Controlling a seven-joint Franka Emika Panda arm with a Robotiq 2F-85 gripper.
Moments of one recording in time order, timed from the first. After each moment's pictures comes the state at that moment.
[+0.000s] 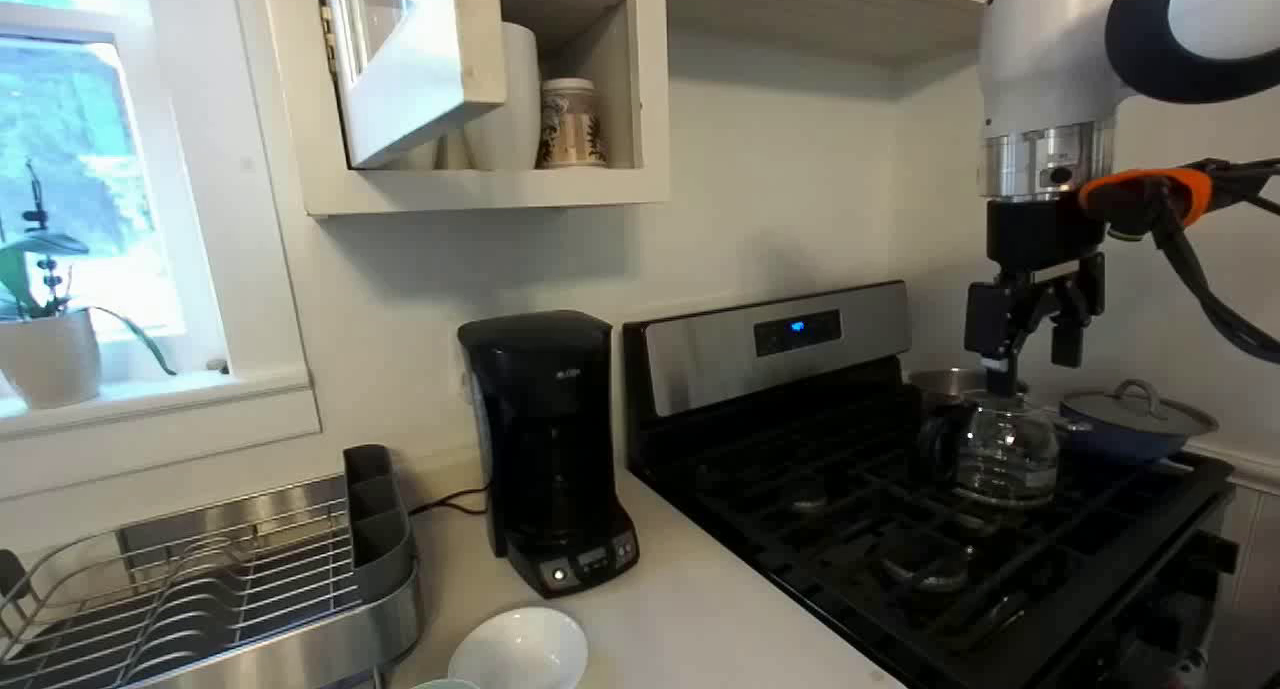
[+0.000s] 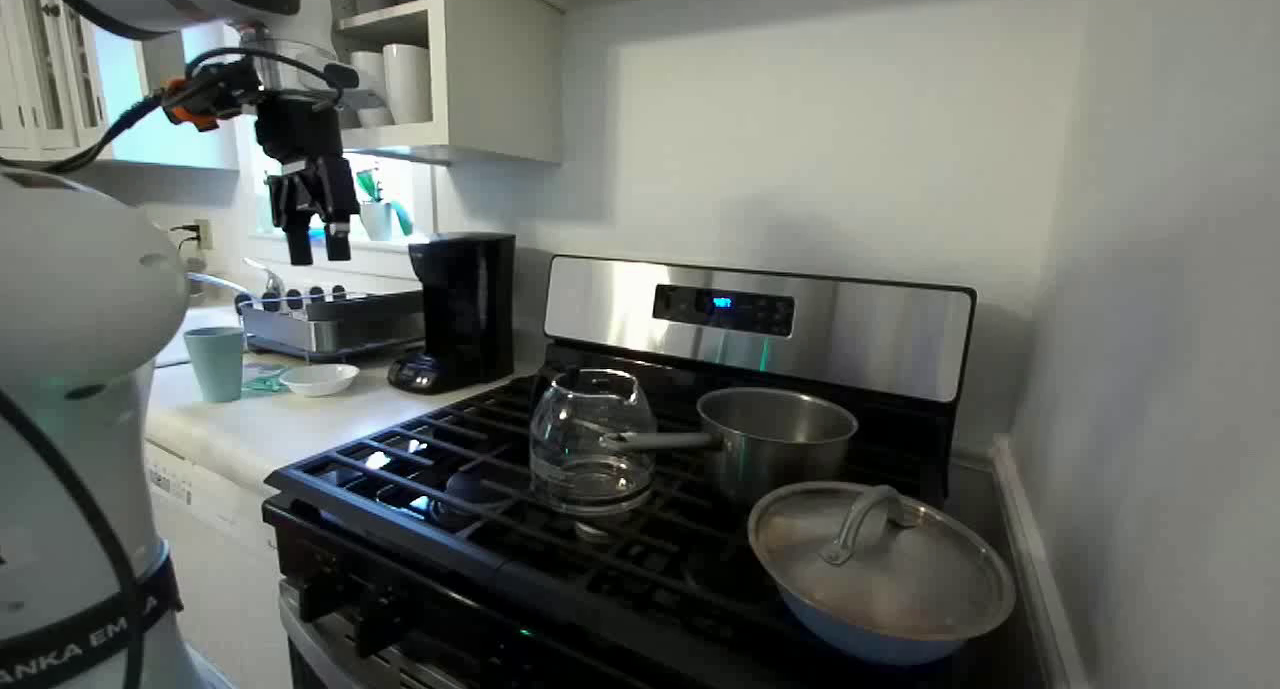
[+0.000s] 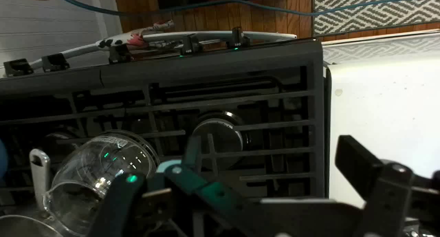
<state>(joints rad) 0.11 -0.82 0.36 -2.62 0.12 1.77 0.45</state>
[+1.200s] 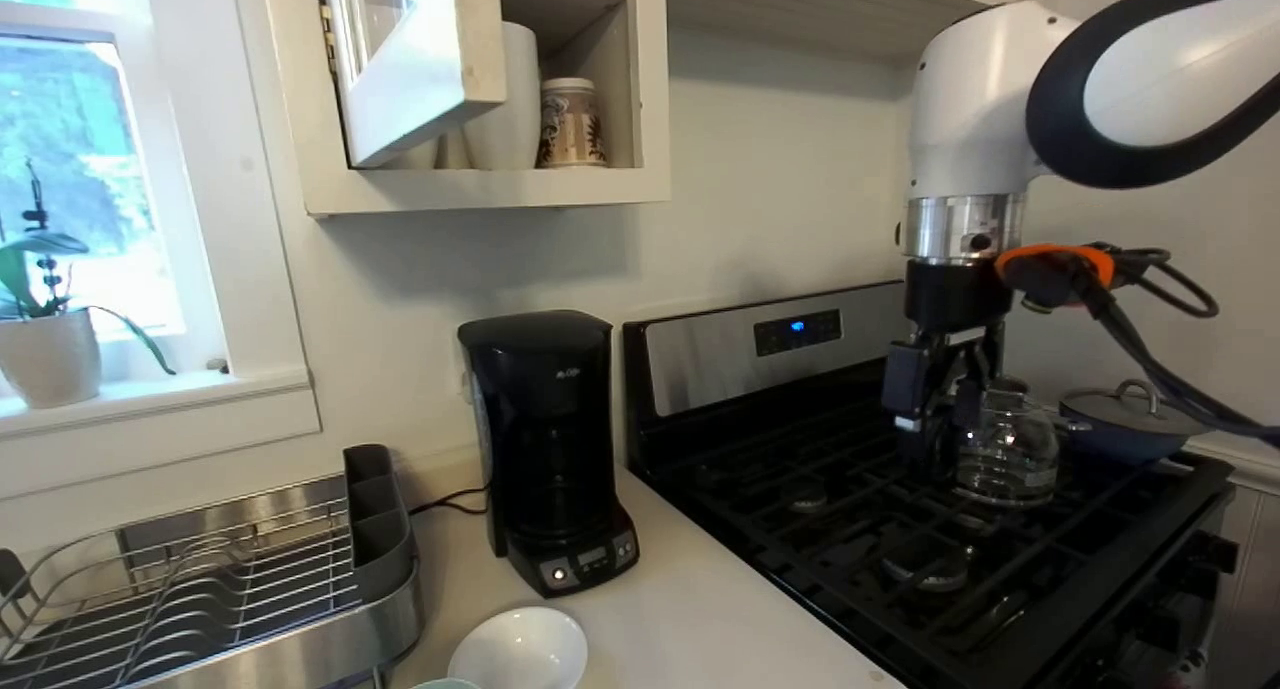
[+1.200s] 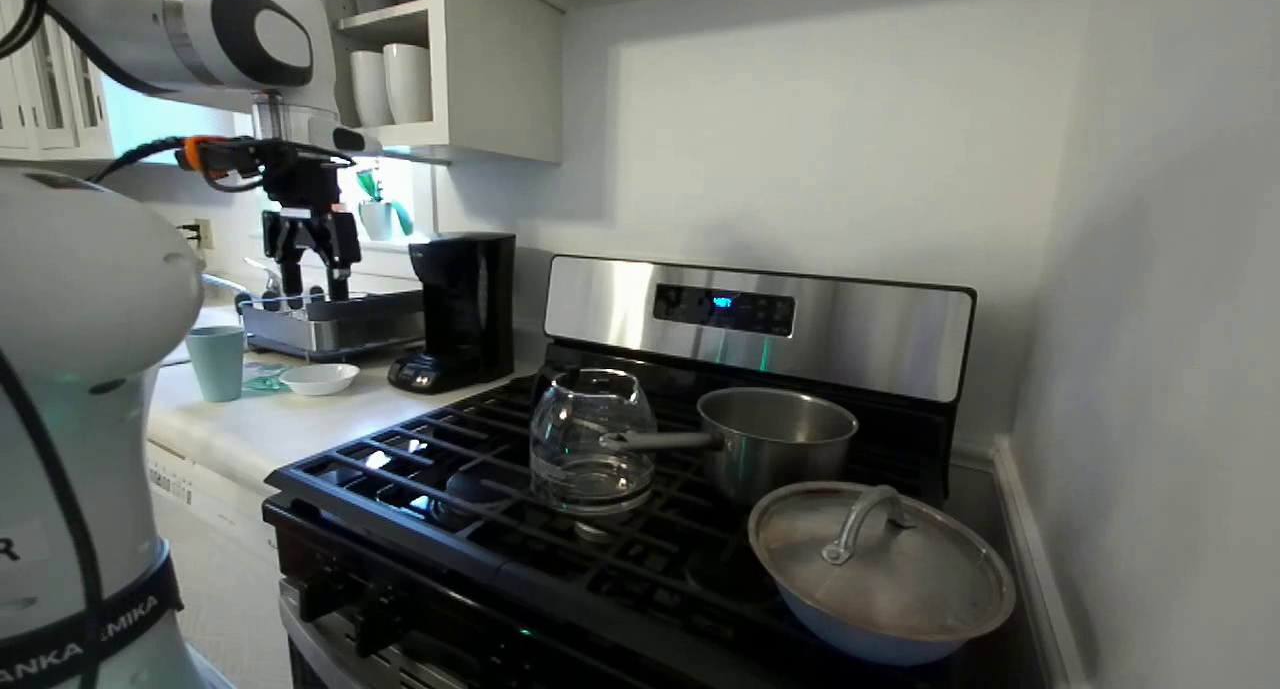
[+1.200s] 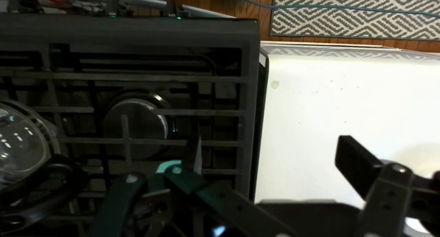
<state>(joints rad) 0.20 -0.59 0.39 -2.62 0.20 2.06 0.40</state>
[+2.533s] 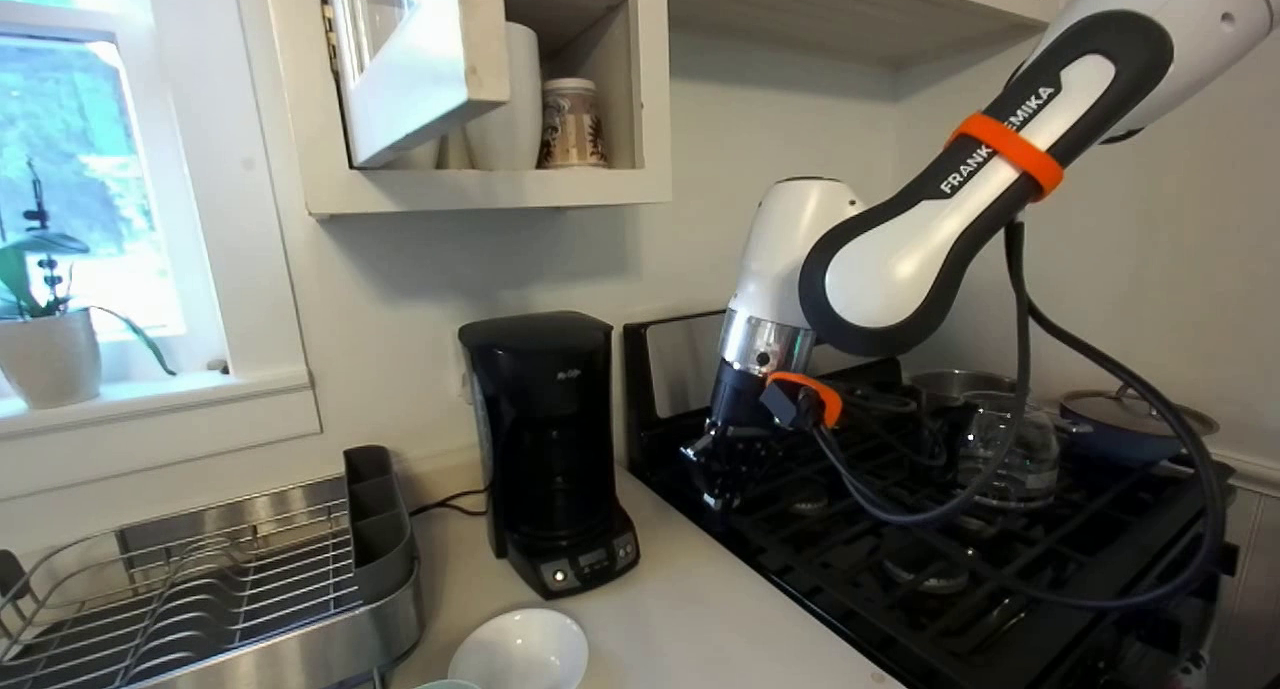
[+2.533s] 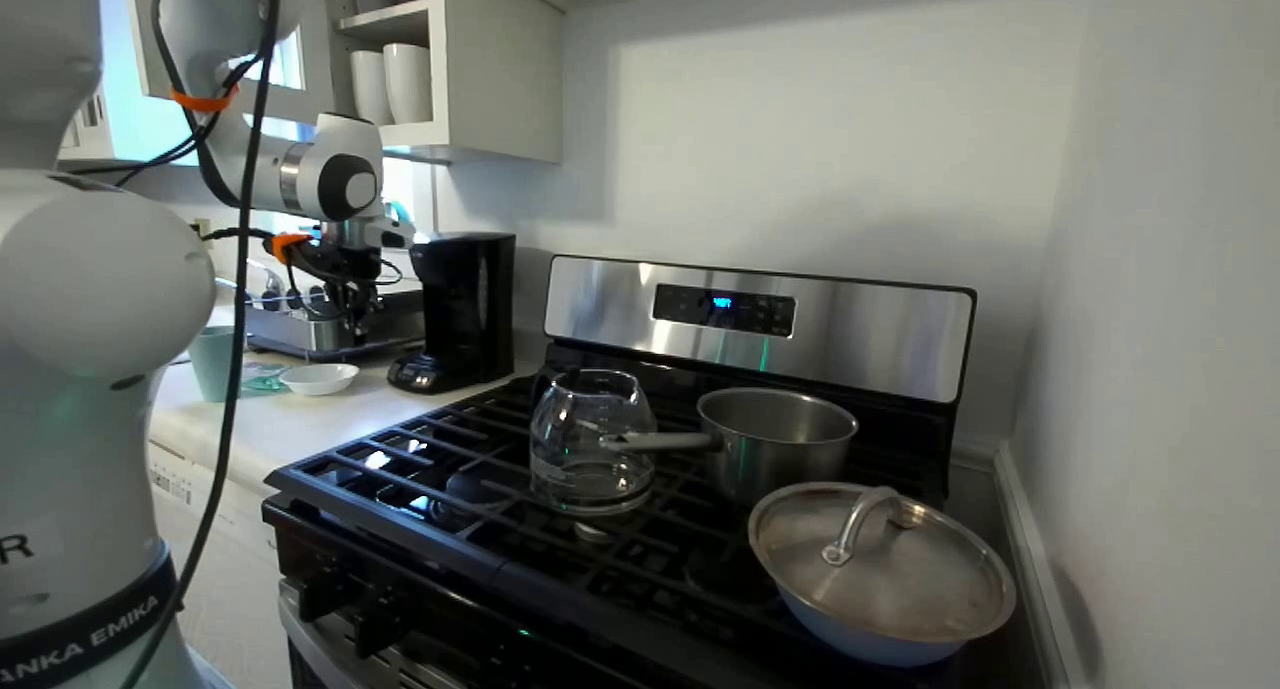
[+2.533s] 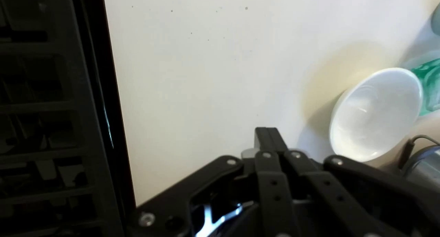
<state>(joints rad) 0.28 0.09 0.38 -2.34 0.15 2.66 0.49</state>
